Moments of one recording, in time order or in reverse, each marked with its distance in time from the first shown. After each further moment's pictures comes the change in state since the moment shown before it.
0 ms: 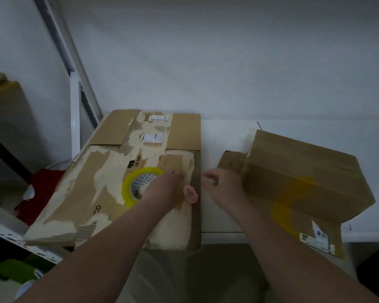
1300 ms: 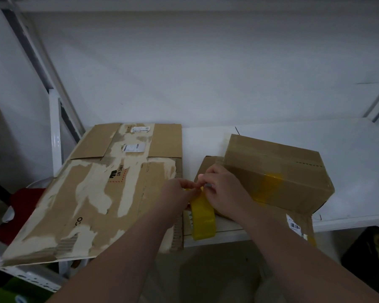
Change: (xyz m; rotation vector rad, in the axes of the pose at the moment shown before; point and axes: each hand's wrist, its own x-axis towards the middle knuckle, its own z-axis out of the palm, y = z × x) left_hand -0.020 0.061 0.011 -1.074 -0.031 -0.050; right_hand -0.028 0.017 -0.049 -0.217 0.041 -0.348
